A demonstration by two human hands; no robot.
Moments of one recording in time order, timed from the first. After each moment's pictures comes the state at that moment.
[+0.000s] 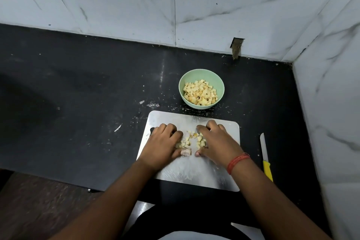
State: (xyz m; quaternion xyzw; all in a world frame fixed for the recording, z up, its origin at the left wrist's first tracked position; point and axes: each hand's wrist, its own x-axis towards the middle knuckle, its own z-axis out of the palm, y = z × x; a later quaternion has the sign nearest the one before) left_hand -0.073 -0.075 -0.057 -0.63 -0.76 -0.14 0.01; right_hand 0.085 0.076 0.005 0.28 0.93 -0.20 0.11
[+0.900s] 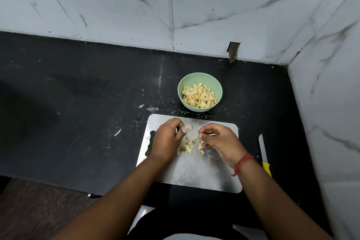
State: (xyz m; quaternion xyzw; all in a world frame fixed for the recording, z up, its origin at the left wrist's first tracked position) left_hand -0.057 -0.041 -0.014 -0.39 -0.78 -0.44 -0.19; right_hand 0.090 0.075 0.017 0.42 0.59 -0.68 -0.10
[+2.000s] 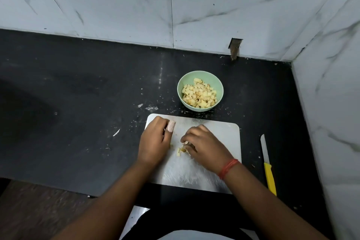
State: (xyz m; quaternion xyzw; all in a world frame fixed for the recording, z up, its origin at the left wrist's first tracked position) left_hand -0.080 -0.063 -0.030 -0.42 -0.81 -0.39 -0.06; right_hand 0.069 0.060 -0.008 0.14 0.96 -0.25 -0.06
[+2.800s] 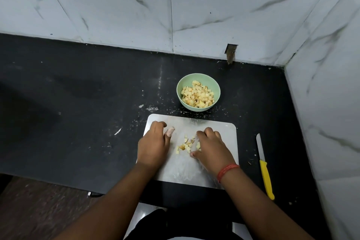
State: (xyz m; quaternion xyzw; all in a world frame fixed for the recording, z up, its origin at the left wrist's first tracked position) left_hand -0.066 -0.077 -0.036 -0.40 -0.87 -0.28 -0.05; right_hand 0.088 0.049 -0.011 0.34 0.91 -0.21 0.05
